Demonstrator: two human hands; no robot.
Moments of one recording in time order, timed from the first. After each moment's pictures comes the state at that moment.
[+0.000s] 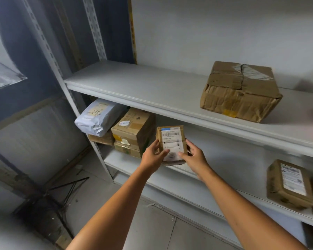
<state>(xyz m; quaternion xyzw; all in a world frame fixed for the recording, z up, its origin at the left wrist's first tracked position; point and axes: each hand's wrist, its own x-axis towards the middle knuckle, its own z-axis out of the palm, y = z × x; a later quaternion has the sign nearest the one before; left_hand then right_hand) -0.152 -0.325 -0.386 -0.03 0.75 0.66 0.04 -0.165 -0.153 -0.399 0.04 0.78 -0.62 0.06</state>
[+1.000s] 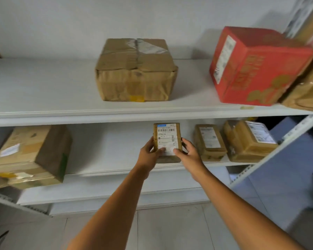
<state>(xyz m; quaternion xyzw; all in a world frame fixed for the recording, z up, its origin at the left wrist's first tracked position) -0.180 -0.104 -0.435 0.10 0.64 0.71 0.26 -0.106 0.037 -0.431 0.26 0.73 -0.63 -0.10</state>
